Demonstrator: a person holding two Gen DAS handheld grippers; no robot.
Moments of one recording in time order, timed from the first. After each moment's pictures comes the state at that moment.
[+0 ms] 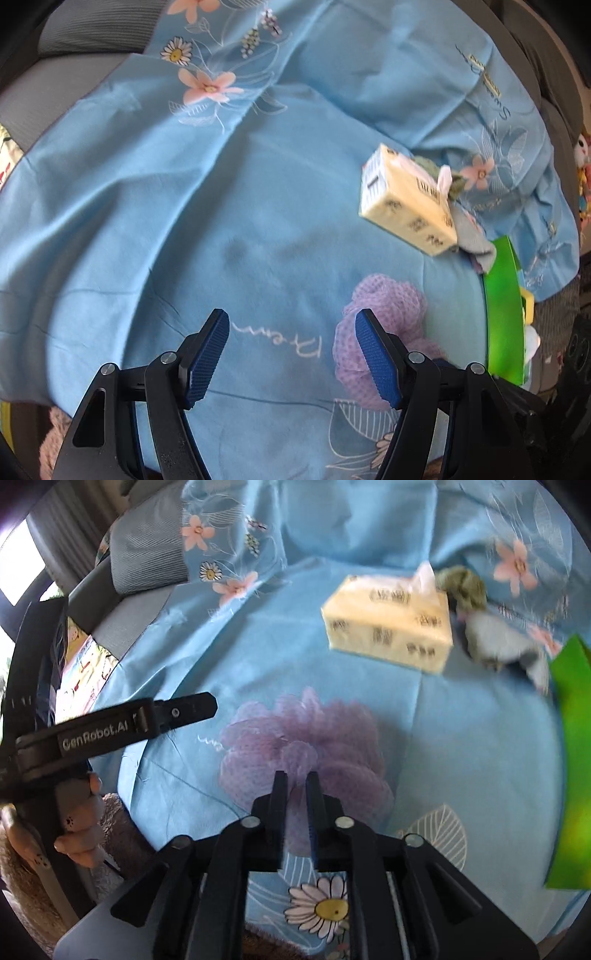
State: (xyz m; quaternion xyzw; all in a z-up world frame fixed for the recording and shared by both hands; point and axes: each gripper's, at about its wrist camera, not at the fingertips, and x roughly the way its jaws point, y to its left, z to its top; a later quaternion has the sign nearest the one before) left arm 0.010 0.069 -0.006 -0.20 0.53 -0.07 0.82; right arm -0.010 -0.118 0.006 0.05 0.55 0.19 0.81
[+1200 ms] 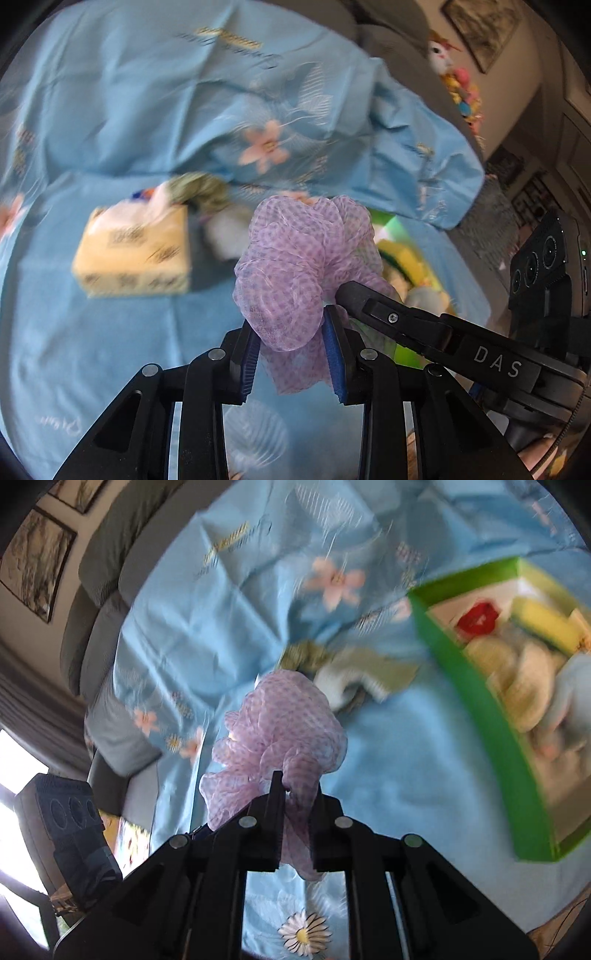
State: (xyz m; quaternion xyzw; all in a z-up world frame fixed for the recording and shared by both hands) left arm 0.022 -0.145 0.079 -0.09 0.43 -0.32 0.84; right arm -0.021 -0.293 0.074 0.32 0.41 0.04 0.85
